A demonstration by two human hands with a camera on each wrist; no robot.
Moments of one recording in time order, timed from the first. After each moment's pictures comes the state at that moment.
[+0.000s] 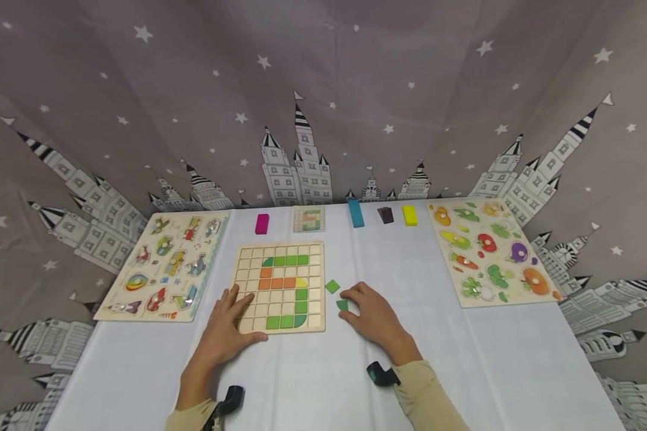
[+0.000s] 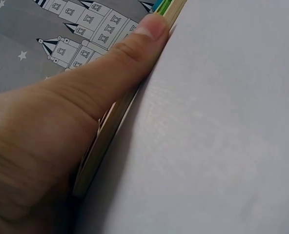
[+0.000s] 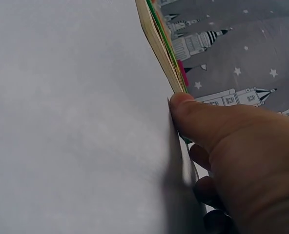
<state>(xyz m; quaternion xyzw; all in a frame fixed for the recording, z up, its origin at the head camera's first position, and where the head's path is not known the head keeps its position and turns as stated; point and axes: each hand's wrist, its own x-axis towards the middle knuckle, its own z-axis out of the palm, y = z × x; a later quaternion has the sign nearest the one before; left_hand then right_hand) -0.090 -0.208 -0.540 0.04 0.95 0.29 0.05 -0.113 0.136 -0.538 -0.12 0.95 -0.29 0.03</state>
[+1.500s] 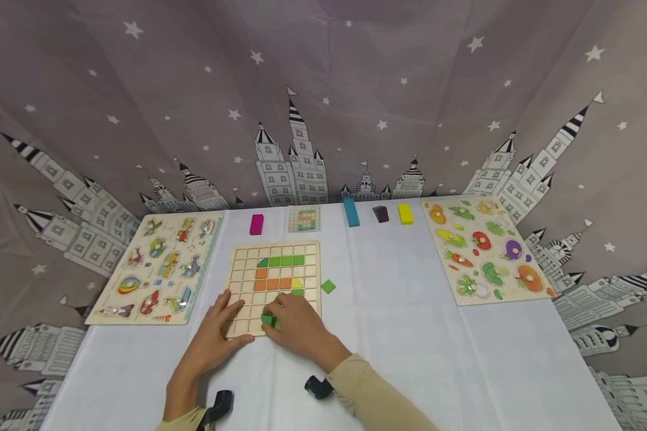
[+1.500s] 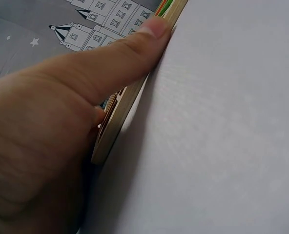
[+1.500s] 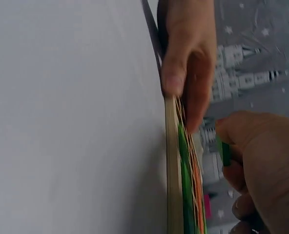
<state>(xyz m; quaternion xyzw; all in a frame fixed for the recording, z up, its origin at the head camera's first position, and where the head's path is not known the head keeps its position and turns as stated) -0.083 -0.222 -0.541 0.06 0.95 0.32 0.05 -0.106 0.012 -0.519 -0.33 0.91 -0.22 -0.09</state>
